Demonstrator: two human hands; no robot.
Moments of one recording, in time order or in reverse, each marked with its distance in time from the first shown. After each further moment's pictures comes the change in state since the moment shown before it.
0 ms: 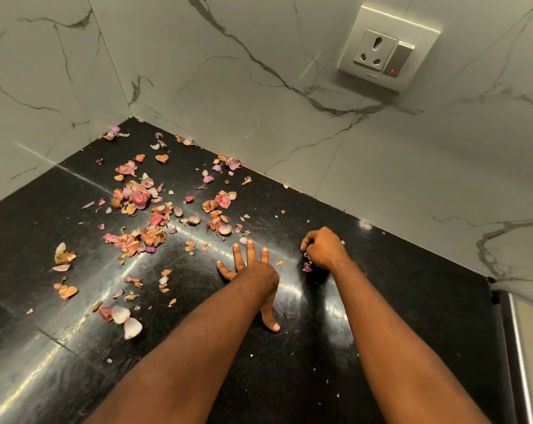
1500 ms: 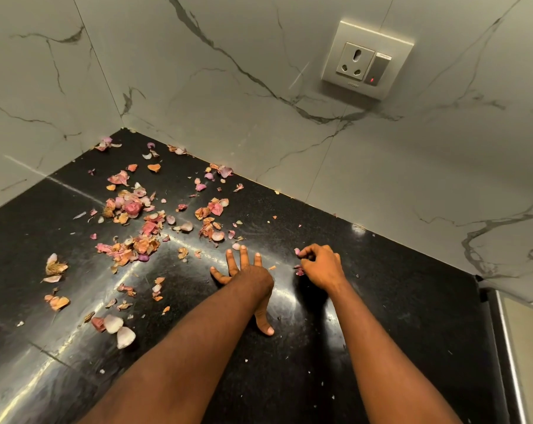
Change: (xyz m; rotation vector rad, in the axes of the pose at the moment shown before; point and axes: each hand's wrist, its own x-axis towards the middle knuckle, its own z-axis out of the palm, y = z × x) left_hand 0.002 0.002 -0.001 -0.003 0.032 -0.012; right_hand -0.028 0.029 0.020 0.129 0.117 0.073
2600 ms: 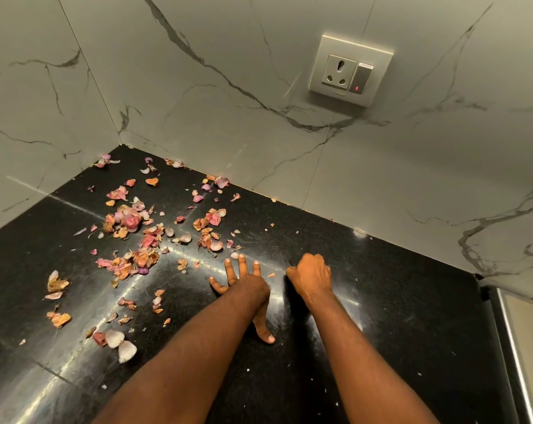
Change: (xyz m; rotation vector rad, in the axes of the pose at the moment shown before) left_hand 0.015 -0.001 0.009 0.003 0.025 -0.006; right_hand -0.025 -0.041 0.009 -0.256 0.053 0.091
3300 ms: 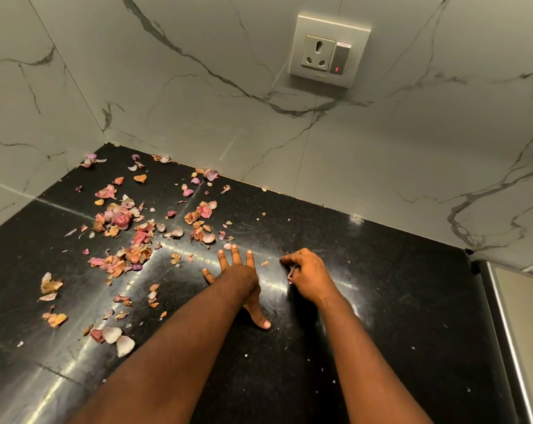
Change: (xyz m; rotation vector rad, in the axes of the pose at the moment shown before) left_hand -0.021 -0.005 -0.011 0.088 -0.043 0.043; right_hand -0.020 0.041 0.006 0.280 -0.055 -0.328
